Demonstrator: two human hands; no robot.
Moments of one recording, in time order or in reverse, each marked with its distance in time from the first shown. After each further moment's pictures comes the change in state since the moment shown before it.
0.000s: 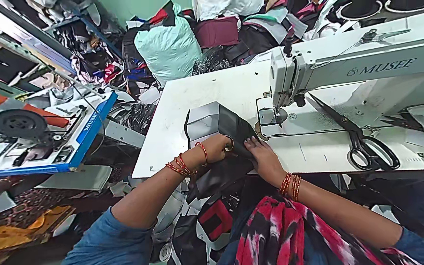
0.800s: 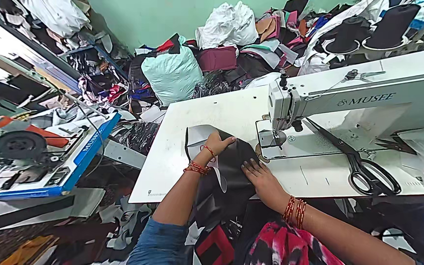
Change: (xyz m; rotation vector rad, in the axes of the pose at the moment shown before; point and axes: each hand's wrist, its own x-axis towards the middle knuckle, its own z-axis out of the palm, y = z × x) left_hand 0.055 -0.036 -0.021 -0.516 0.459 -0.480; right_hand 0.002 0.005 0.012 -0.138 0.093 -0.201
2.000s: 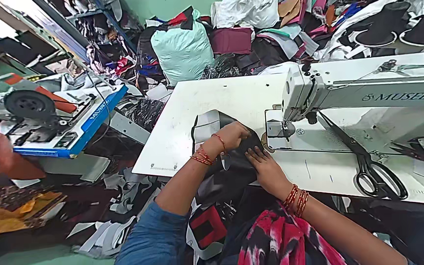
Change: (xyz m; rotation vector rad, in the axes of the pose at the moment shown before) left_hand -0.013 -0.001 0.014 0.438 -0.225 0.615; right_hand 0.009 -0.002 -0.020 0.027 -0.264 0.087
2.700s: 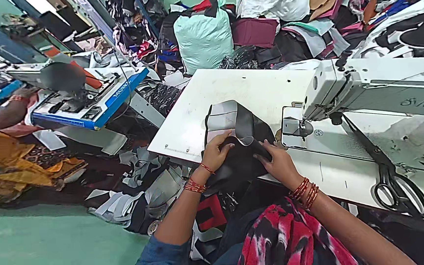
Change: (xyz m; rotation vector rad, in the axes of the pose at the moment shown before) left_hand -0.112 -0.002 0.085 -0.425 0.742 -0.360; right_hand 0.012 -0.002 -0.013 0.305 0.158 0.033
